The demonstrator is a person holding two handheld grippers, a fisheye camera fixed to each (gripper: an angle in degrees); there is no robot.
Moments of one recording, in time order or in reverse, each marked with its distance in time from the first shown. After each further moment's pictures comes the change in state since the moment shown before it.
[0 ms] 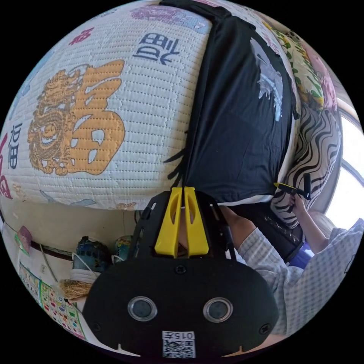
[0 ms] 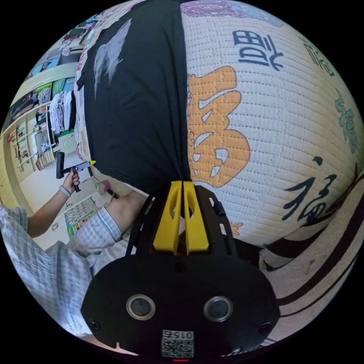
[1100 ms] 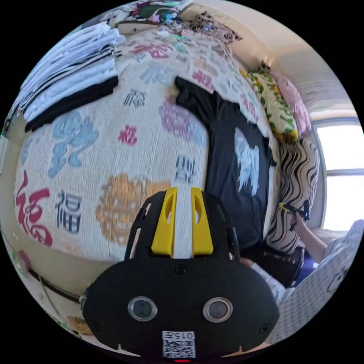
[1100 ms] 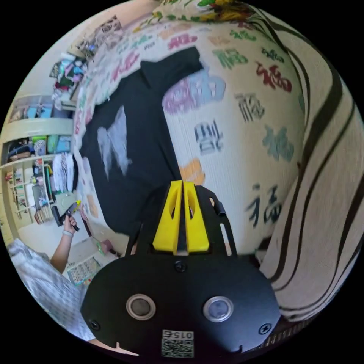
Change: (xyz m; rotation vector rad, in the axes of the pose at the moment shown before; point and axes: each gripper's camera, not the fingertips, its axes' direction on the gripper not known) left arm -0.075 -0.089 -0.194 0.462 0.077 0.032; right arm 0.001 0.009 -0.155 0.499 -0.008 0.229
